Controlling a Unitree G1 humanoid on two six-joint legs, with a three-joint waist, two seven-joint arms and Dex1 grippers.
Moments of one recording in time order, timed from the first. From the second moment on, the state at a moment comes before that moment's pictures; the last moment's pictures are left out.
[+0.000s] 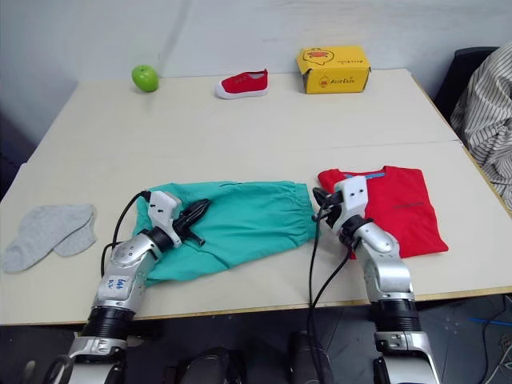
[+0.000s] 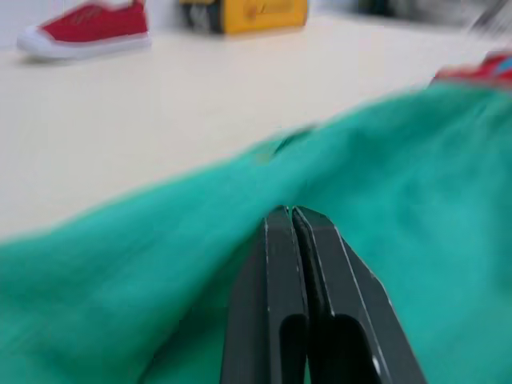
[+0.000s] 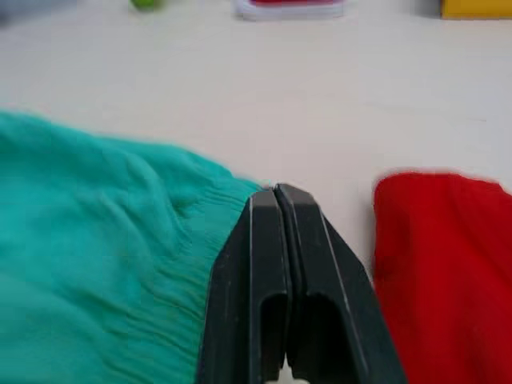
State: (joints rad) left arm -0.36 0.27 0.07 0.21 -0.29 -0.02 -0.57; right arm -0.38 -0.31 -0.13 -0.04 0.45 0.37 0.53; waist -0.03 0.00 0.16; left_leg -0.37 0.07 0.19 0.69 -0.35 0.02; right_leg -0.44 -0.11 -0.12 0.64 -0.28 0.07
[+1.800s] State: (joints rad) left arm -0.52 0.35 -0.04 0.56 -0.23 -0.12 -1.00; right arm -0.28 0.04 -0.12 -0.04 1.14 0.45 -0.16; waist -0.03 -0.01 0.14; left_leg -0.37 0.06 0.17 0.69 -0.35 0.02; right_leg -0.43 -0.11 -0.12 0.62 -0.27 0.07
